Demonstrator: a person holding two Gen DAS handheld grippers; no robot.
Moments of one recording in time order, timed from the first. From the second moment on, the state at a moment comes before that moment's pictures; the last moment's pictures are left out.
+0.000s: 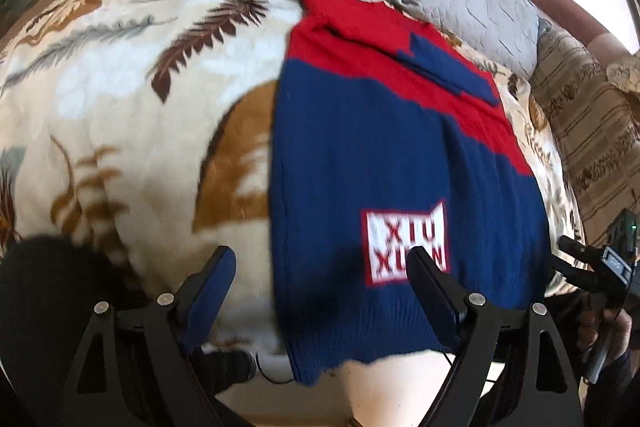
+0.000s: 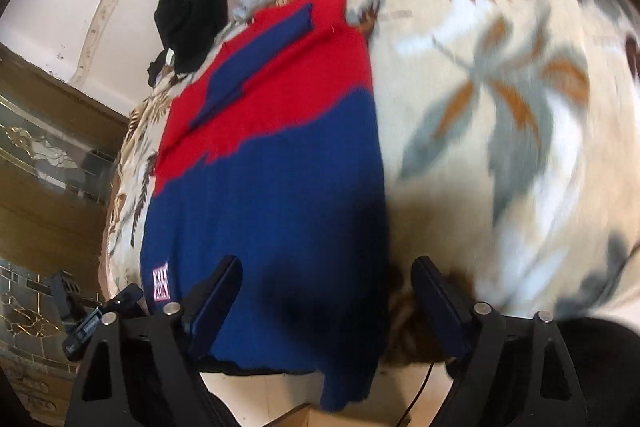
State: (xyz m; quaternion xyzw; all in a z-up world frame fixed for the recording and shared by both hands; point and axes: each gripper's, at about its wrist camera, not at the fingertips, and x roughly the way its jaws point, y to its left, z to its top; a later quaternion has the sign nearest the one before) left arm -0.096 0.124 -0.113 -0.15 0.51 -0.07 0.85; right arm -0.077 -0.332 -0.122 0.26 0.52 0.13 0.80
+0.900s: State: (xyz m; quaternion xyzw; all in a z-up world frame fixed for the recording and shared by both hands) left arm -0.116 0.113 -0.095 -0.11 0.49 -0.04 0.86; right arm -0.078 -0.330 -0.107 0.25 0.52 0.14 0.80
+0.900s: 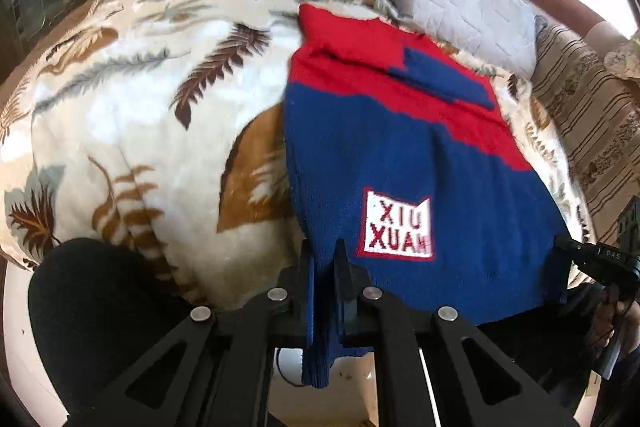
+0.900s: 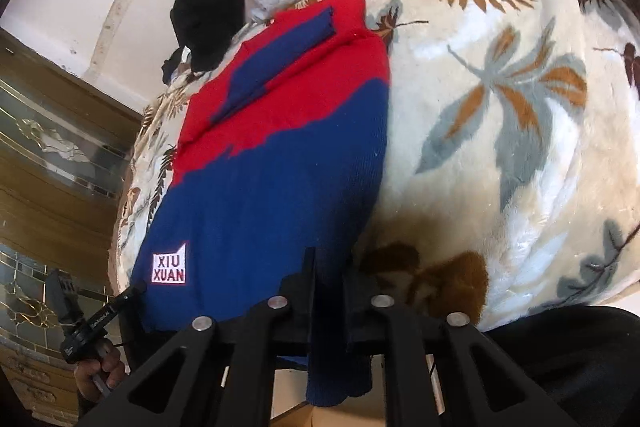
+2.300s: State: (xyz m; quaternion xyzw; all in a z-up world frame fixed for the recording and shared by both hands) left arm -0.101 0.121 -0.130 -0.14 0.54 -0.05 0.83; right arm -0.085 -0.334 -0.129 0.23 0.55 0.11 0.80
